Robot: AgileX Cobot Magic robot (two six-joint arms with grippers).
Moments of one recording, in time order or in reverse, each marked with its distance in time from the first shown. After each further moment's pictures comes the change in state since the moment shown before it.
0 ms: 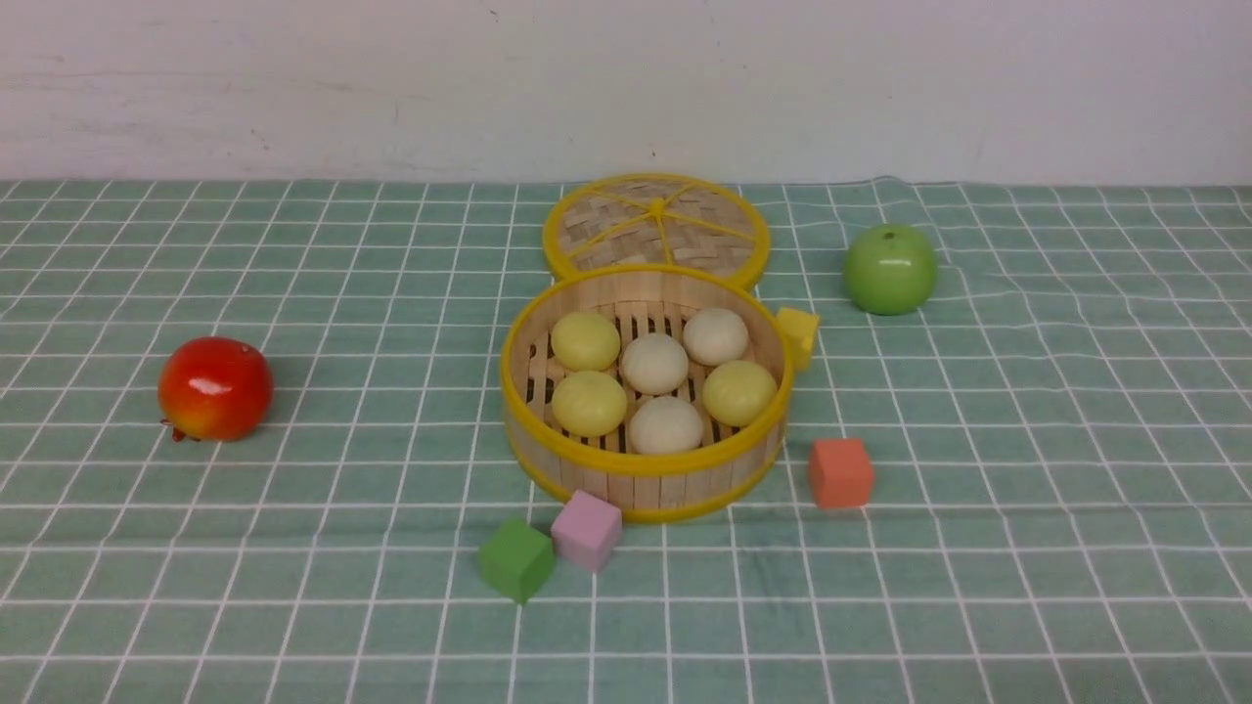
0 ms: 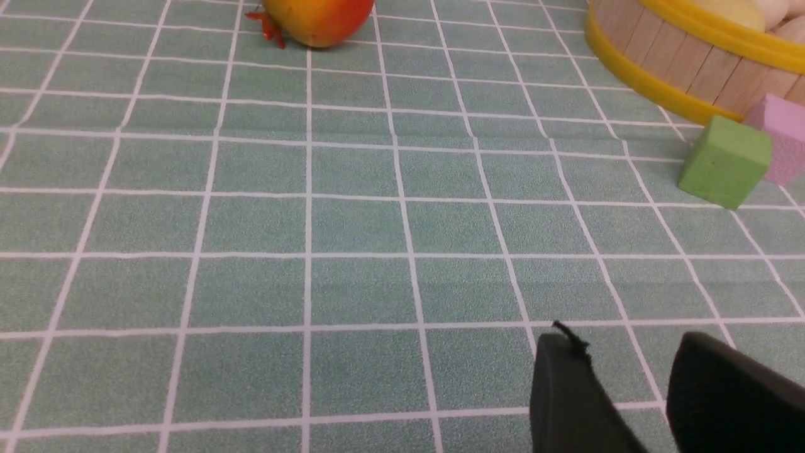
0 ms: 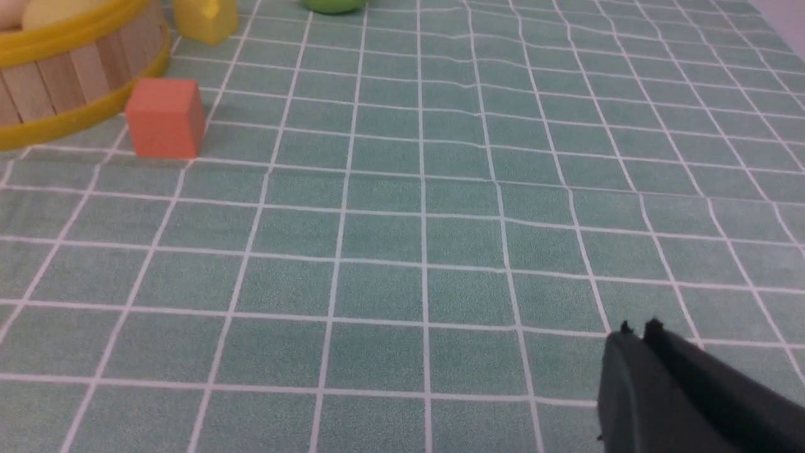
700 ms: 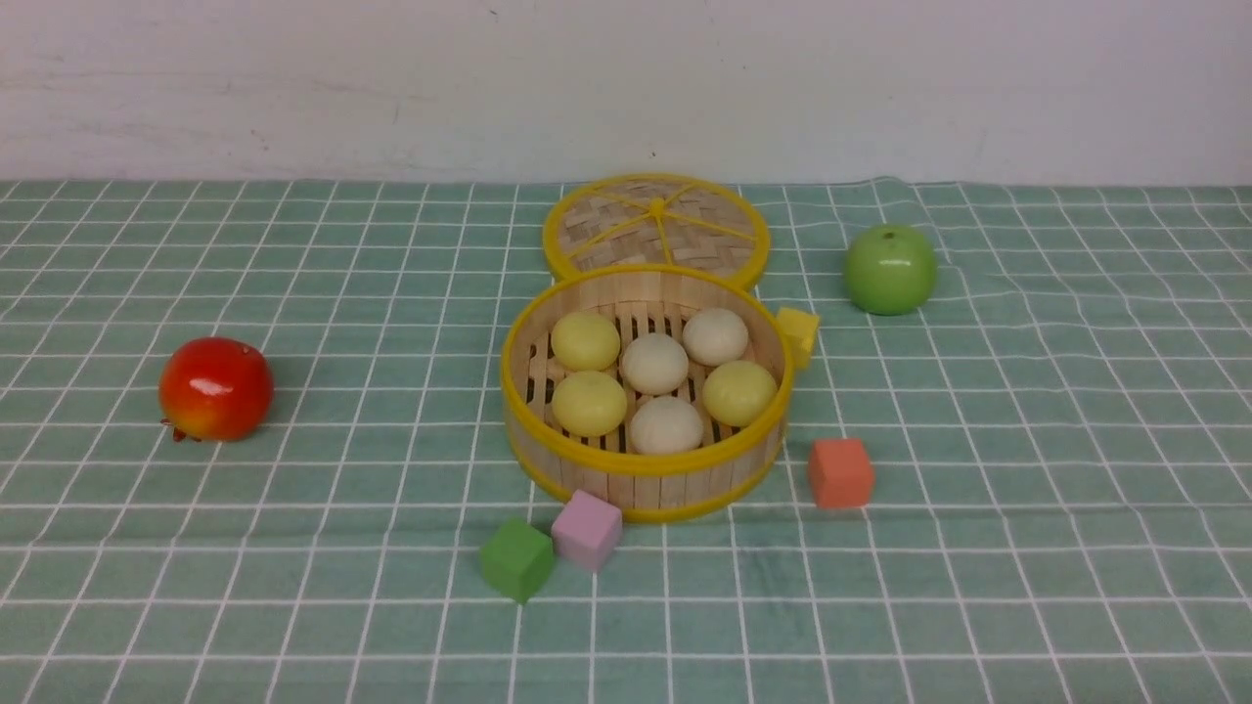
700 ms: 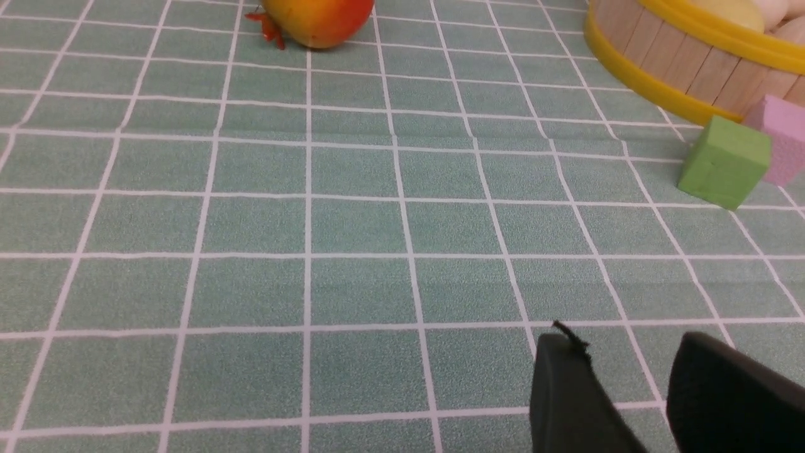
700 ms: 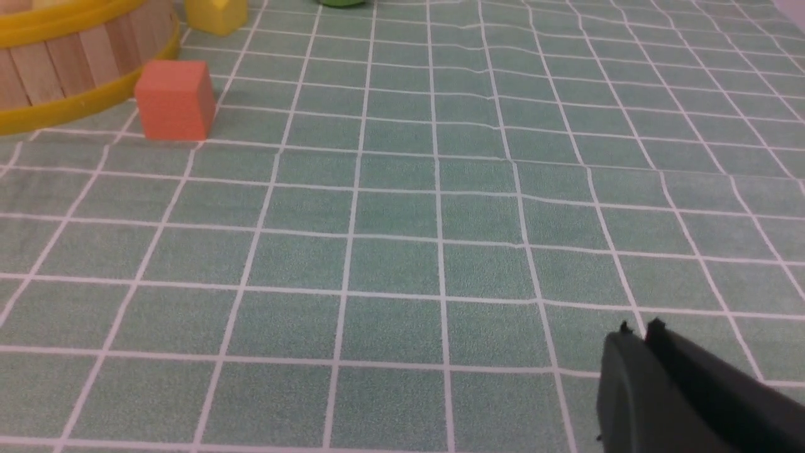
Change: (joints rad) right arm 0.000 -0.061 0.060 0.035 0.013 -0.012; left arm 0.000 0.000 0.000 0.000 -0.001 0.000
